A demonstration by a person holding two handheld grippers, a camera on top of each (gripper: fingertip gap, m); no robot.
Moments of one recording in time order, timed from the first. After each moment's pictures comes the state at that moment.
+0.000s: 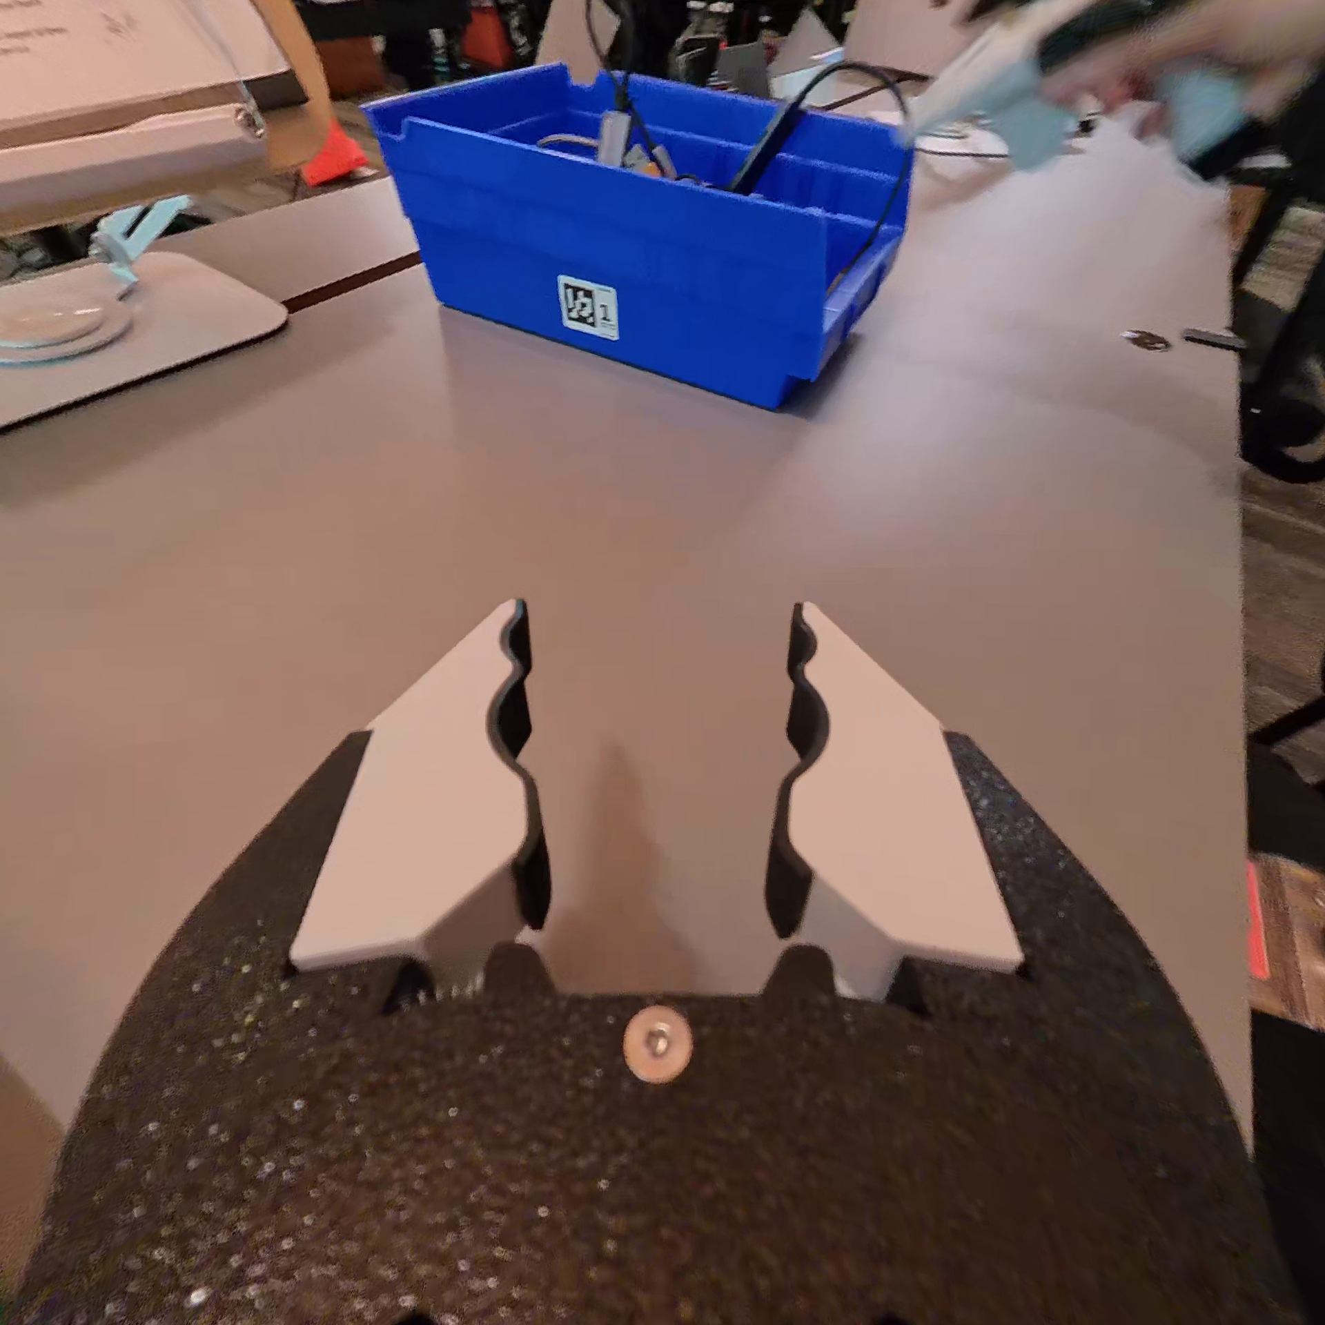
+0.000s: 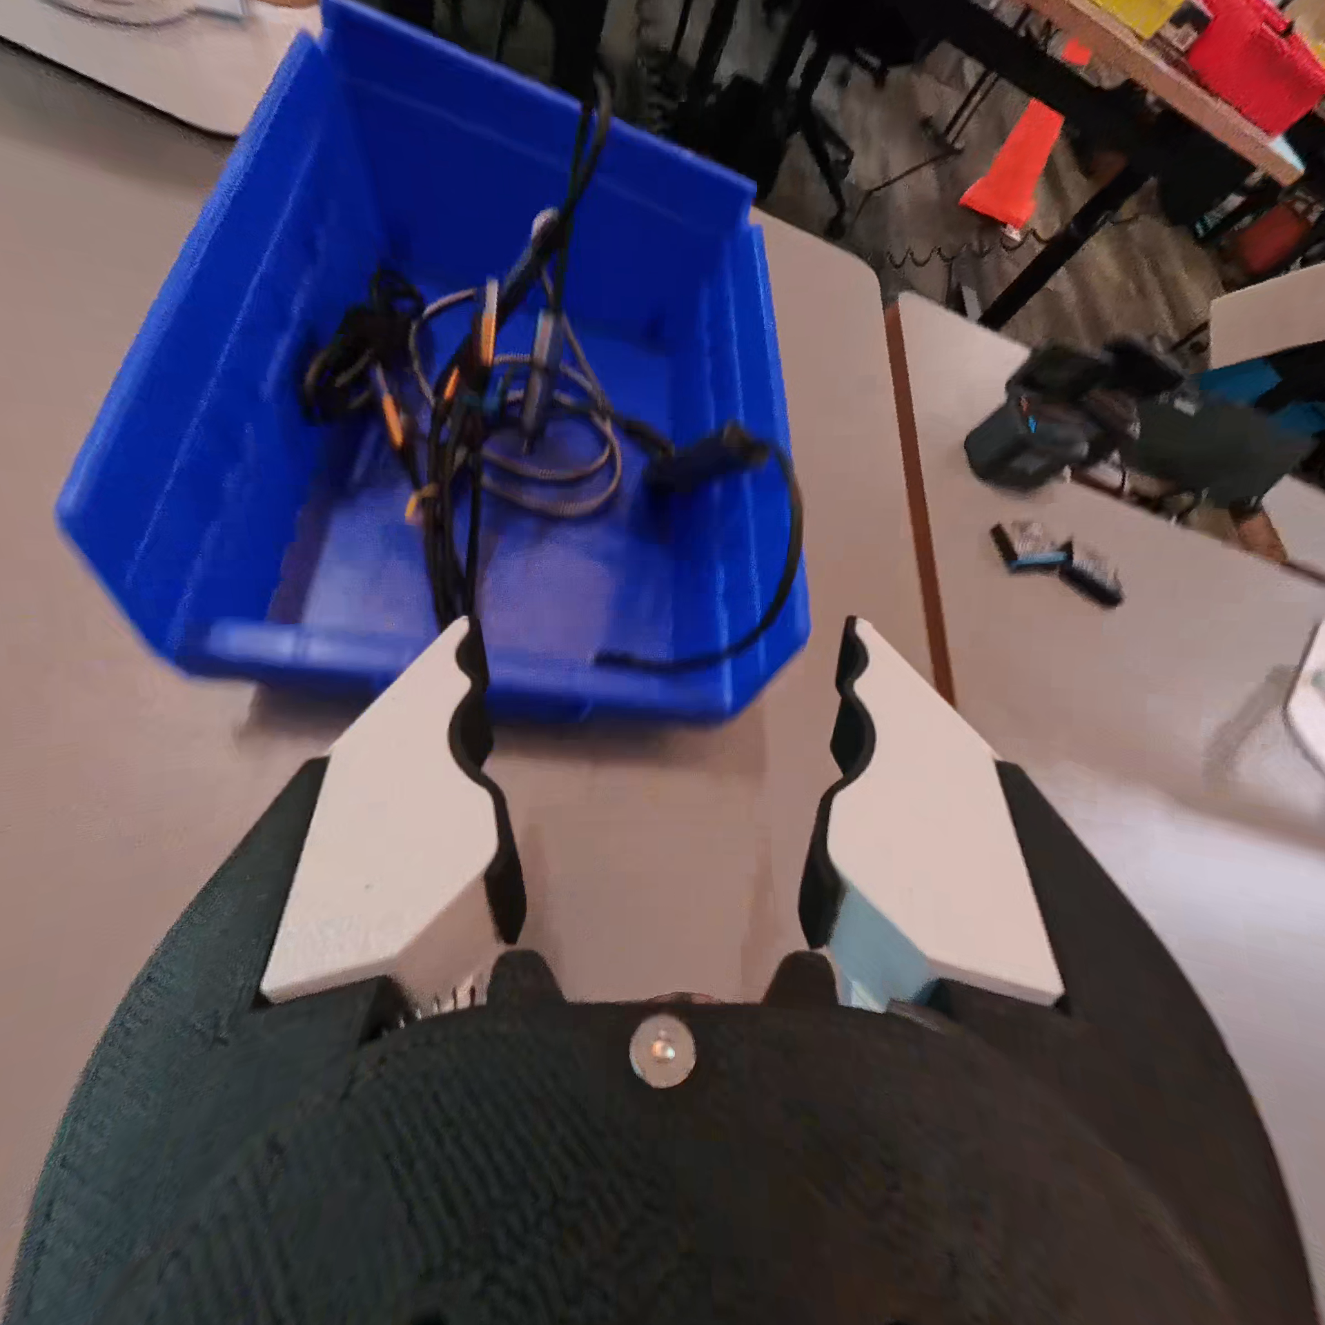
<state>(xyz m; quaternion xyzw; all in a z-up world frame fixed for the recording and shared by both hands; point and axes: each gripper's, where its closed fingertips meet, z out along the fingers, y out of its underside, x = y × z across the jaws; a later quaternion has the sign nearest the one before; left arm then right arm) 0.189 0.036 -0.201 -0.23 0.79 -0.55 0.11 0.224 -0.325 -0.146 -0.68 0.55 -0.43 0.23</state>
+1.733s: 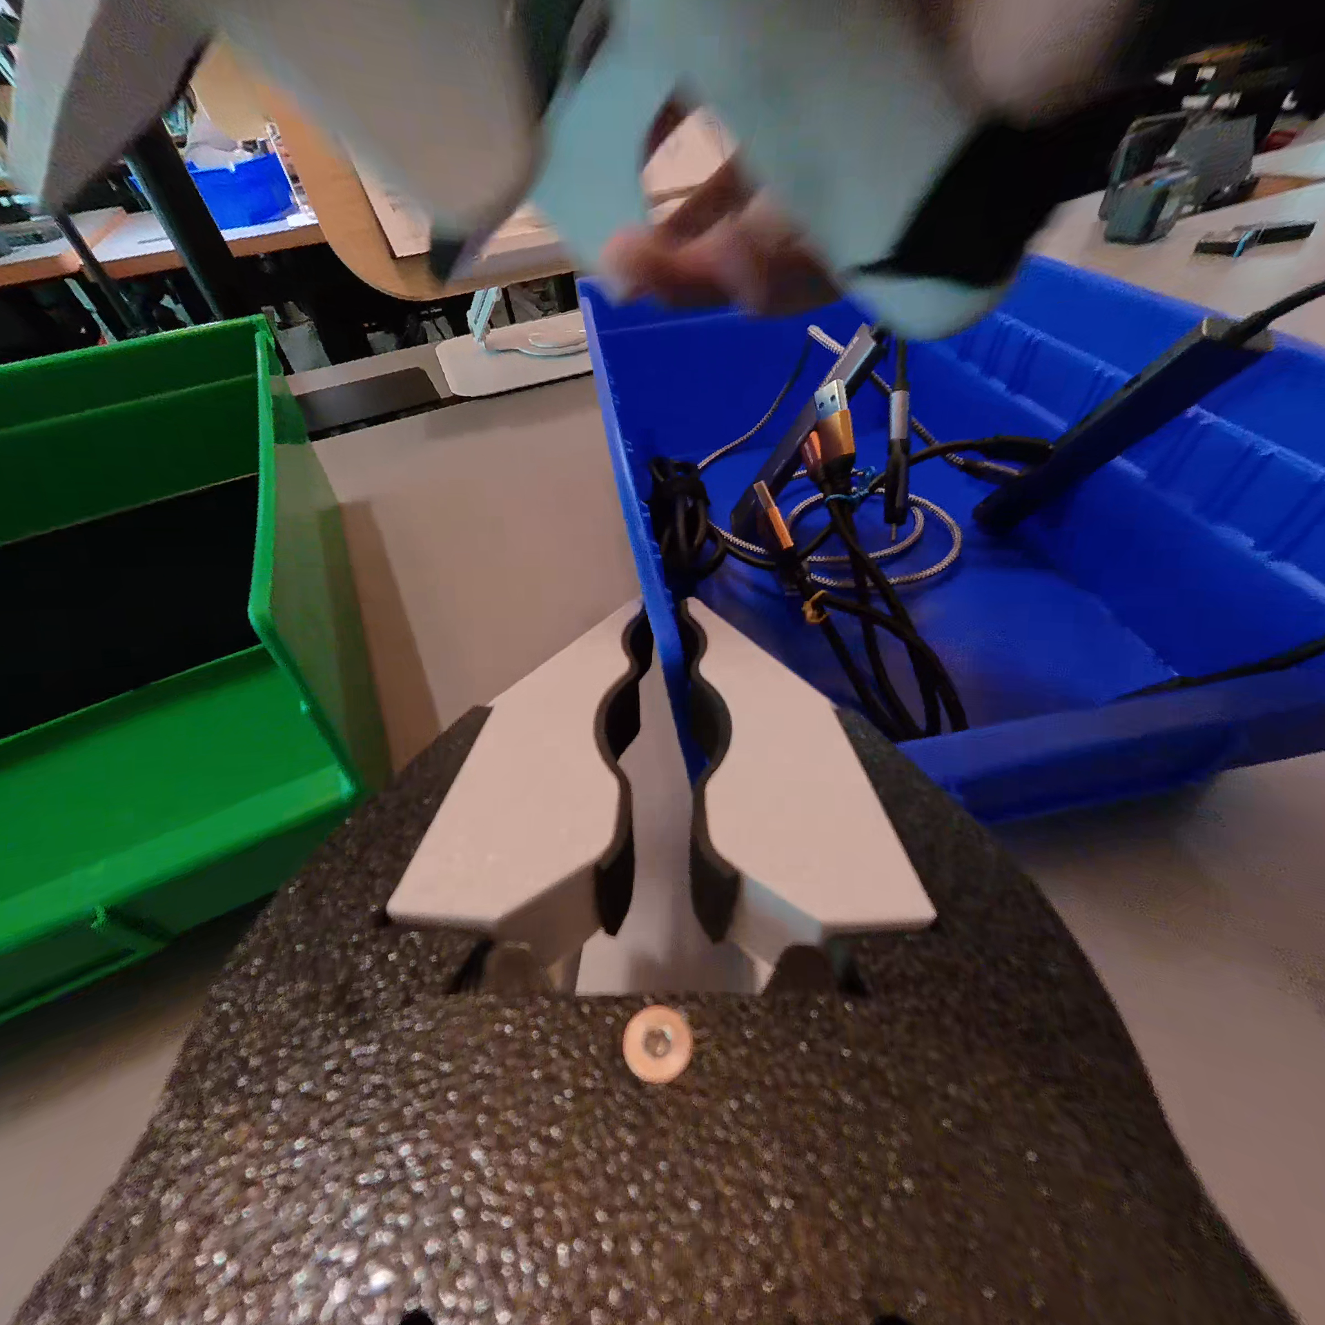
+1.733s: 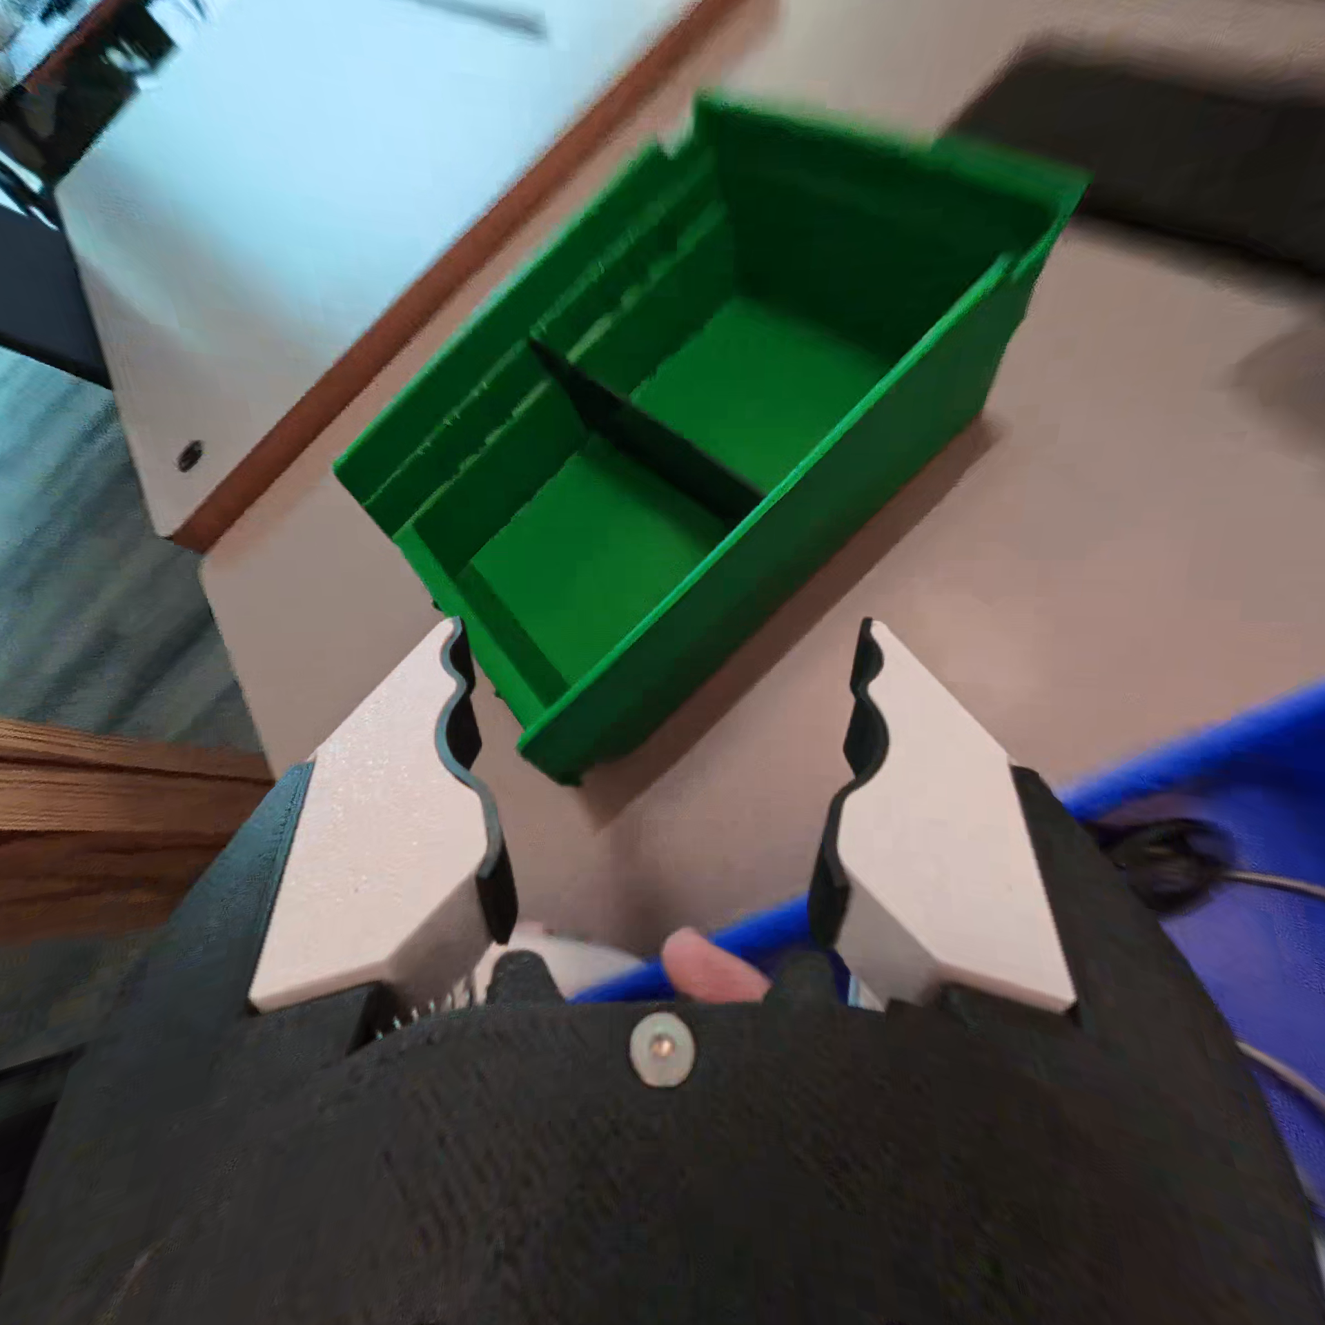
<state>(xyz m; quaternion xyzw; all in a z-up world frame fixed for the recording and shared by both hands) 0.183 0.133 -0.195 -0.38 0.69 -0.52 0.33 0.272 0.198 -0.133 -0.79 0.40 0.00 0.46</state>
